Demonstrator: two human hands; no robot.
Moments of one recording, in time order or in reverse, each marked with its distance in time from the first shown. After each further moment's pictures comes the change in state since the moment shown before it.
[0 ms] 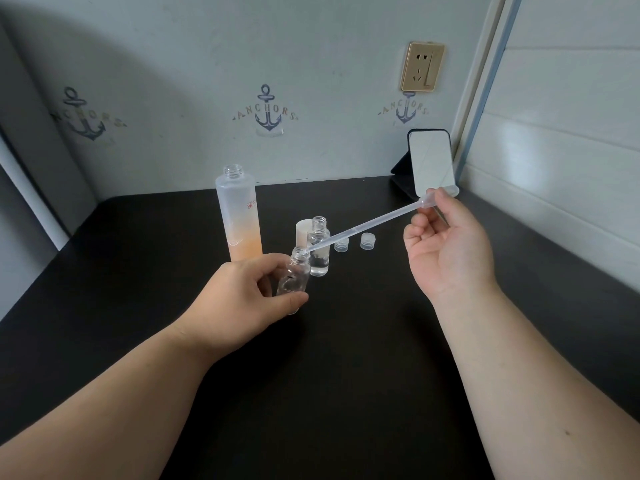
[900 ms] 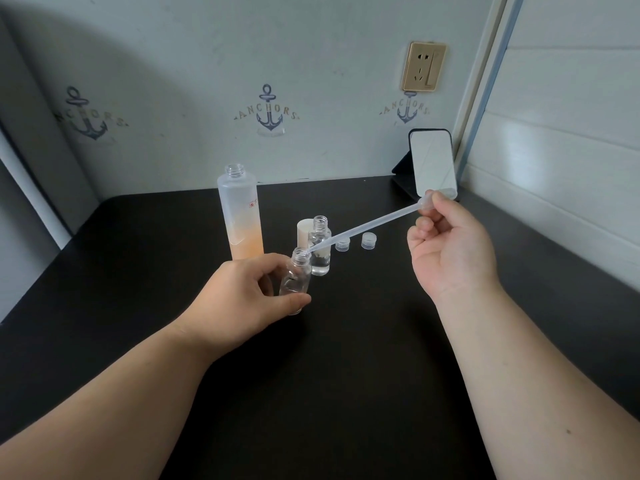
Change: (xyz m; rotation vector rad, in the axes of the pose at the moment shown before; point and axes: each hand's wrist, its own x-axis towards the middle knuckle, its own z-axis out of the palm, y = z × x) left_hand 0.001 -0.003 -0.001 -0.007 -0.012 0.000; right_hand 0.001 -0.001 0.001 -0.031 0.018 -0.003
